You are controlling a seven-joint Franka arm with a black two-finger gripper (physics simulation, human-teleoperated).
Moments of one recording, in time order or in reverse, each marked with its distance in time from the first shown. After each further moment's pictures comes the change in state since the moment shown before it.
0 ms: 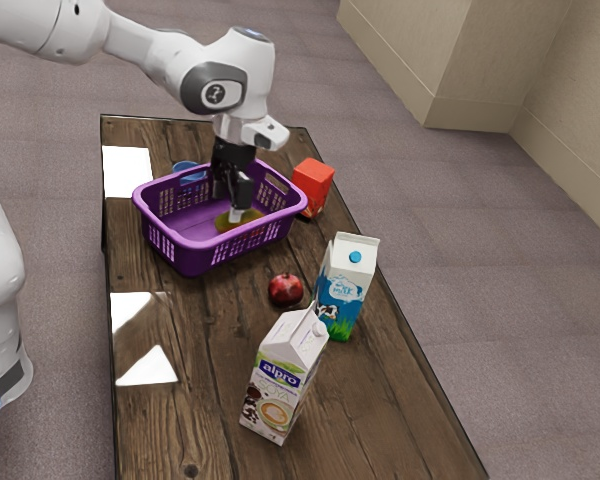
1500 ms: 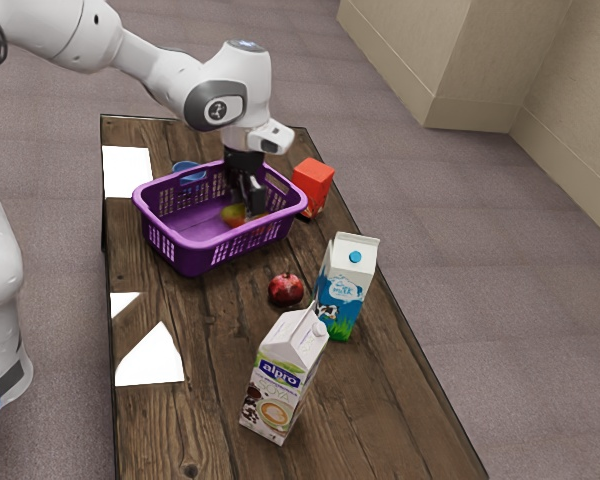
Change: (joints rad) arm -0.021 0.067 0.037 -0.028 -0.009 0.228 -0.003
